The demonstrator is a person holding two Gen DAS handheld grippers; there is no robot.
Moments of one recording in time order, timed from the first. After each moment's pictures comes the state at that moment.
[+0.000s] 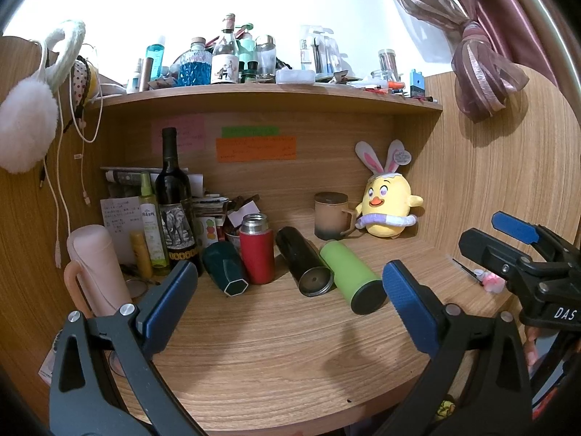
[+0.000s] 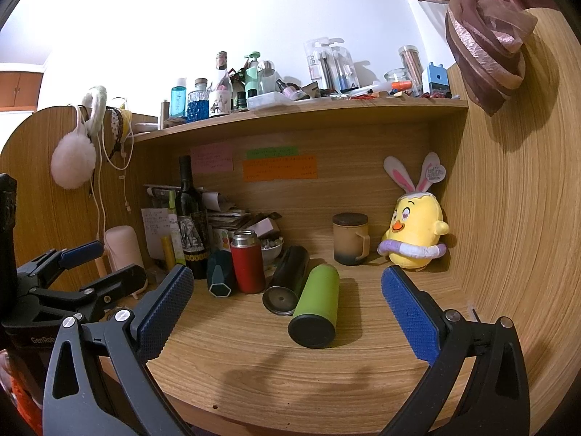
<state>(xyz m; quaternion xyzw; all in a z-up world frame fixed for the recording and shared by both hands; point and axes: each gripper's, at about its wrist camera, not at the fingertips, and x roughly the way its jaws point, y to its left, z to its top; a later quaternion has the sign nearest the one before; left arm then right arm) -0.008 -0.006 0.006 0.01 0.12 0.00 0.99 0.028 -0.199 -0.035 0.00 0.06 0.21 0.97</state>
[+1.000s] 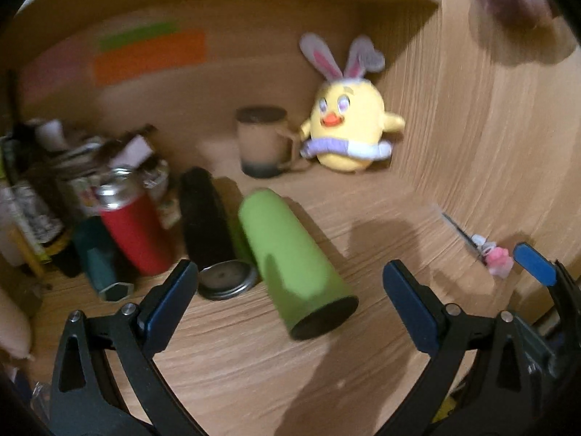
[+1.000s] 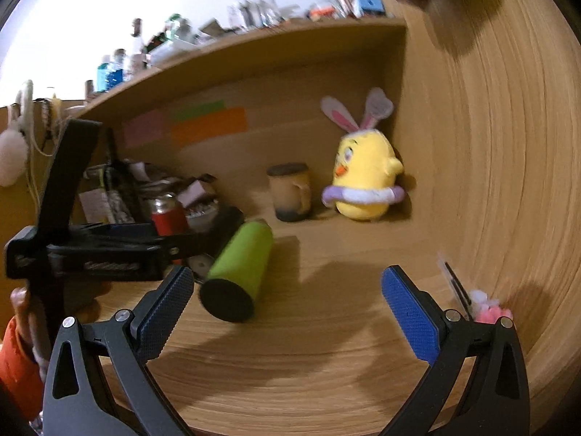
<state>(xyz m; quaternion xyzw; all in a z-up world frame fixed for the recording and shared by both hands) 0.193 -0.082 -0.042 0.03 0.32 -0.11 0.94 0.108 -0.259 -0.090 0.04 0.14 0.14 0.98</state>
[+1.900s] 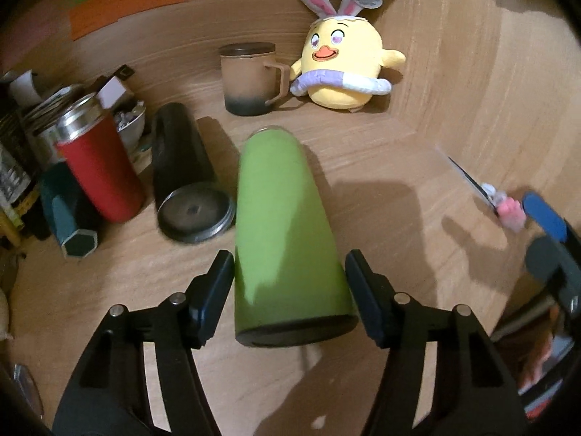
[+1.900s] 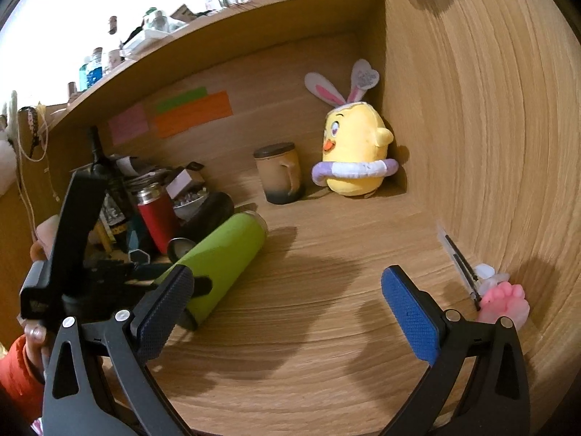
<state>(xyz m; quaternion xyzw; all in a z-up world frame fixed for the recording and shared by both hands) 0.184 -0.088 -0.088 0.03 0.39 -0.12 0.91 0.117 -0.268 -0.103 0.07 0.17 0.14 0.97</state>
